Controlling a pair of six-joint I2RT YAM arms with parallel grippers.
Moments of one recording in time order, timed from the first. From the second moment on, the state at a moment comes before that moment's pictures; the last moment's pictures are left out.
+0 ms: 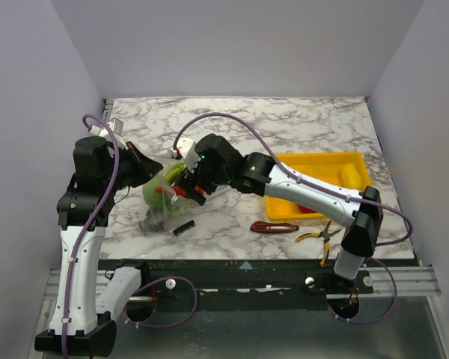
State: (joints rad) left arm -0.03 0.85 1.21 -0.84 0.38 -0.57; right arm 1.09 1.81 1.77 -0.63 0.02 -0.12
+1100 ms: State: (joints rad) left arm -0.03 0.85 1.20 -0.84 0.40 -0.56; right arm 1.02 1.74 1.71 -0.53 -0.27 -0.18
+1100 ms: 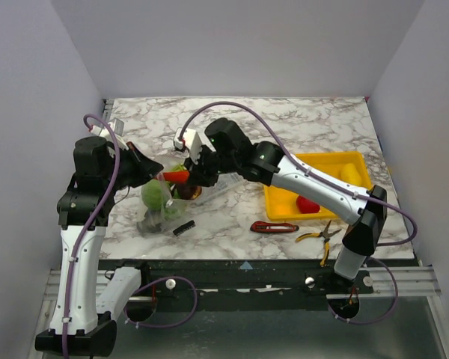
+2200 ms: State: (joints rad) left arm -0.02 0.86 1.15 -0.78 0.49 -0.63; right arm 1.13 1.92 1.98 -0.89 -0.20 -0.82
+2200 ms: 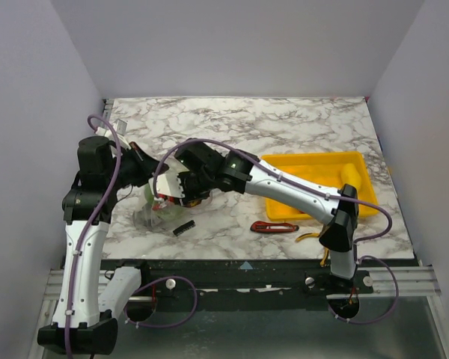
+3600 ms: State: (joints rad) left arm -0.03 0.77 1.04 -0.69 0.53 -0.78; right arm 1.10 1.87 1.33 0.27 -0.42 -0.02
